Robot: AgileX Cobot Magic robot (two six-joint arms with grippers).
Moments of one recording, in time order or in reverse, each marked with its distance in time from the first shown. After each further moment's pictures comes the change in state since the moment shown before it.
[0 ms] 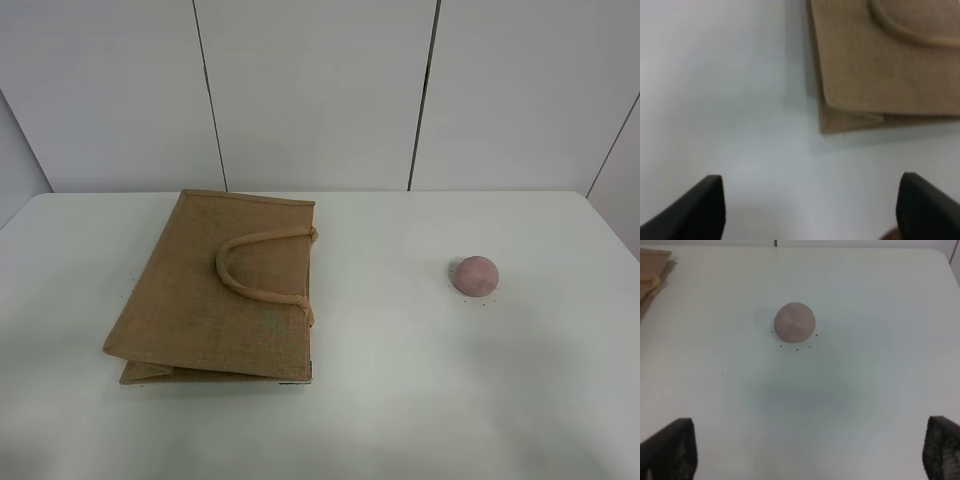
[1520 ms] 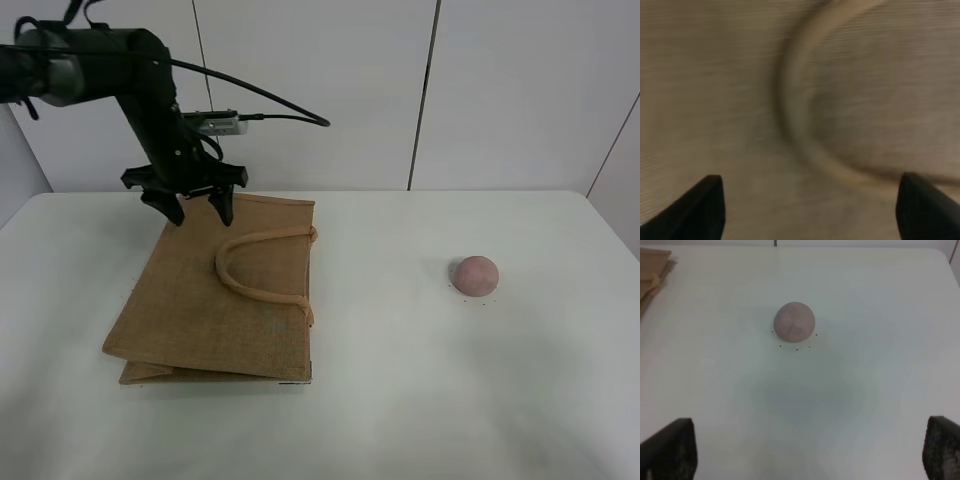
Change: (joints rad) left arm -0.239 1.924 -1.193 -0.043 -0.039 -0.203; right arm 0.000 0.000 0.000 0.000 0.000 0.000
